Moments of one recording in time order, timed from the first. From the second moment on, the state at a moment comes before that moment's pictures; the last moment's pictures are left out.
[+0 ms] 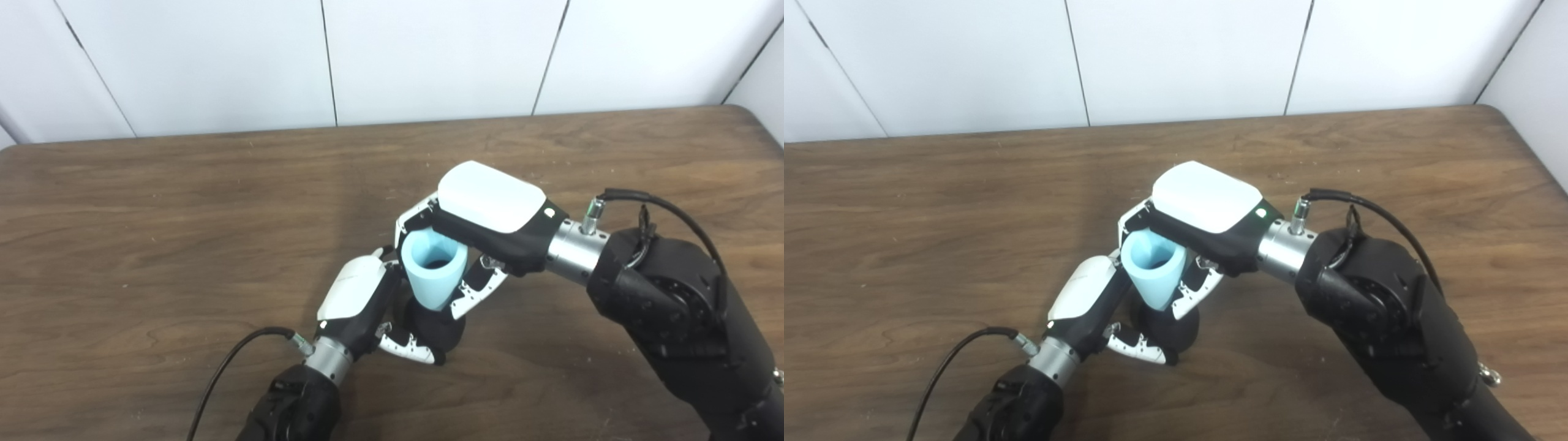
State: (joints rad) left arm -0.05 0.11 -0.54 -0.29 0.77 0.26 -0.21; right arm -0.41 -0.44 0.38 -0.70 -0.68 0.22 0.78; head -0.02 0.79
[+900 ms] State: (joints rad) left arm -0.05 0.11 -0.54 -0.29 0.77 0.27 -0.23; right arm -0.32 -0.41 0.30 -0.68 -0.58 0.37 0.70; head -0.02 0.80
